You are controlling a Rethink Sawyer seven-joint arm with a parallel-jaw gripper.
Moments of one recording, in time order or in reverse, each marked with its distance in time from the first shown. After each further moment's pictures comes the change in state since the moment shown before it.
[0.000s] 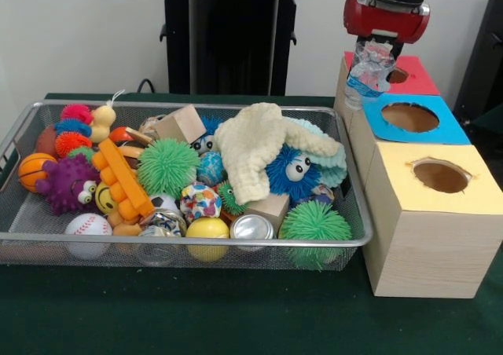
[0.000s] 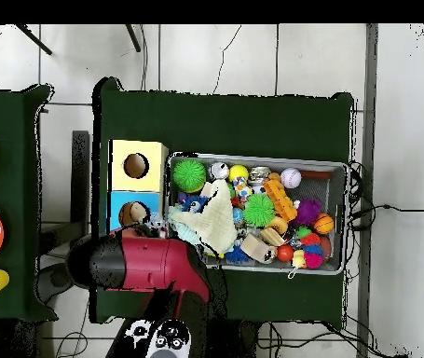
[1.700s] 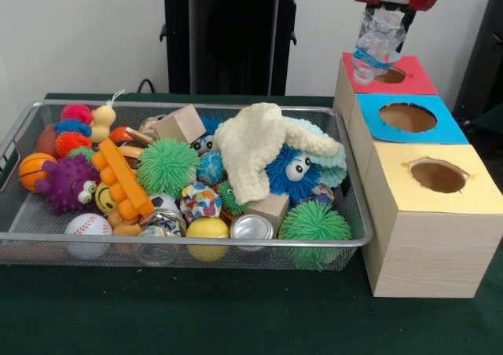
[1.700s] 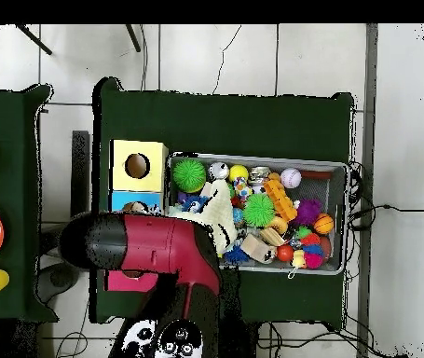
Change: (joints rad) arm -0.035 -0.049 0.000 -0.116 0.009 0.258 0.000
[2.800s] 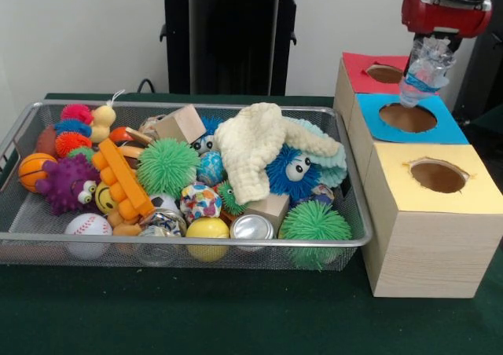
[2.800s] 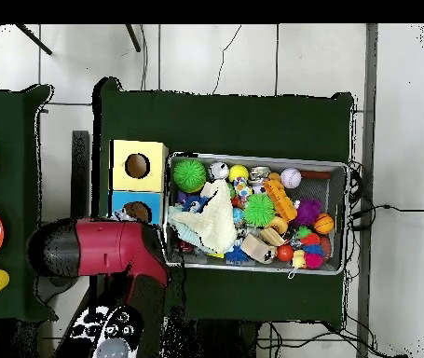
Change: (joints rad) arm 0.139 0.094 0.001 -0.023 0.035 -0.090 0.001
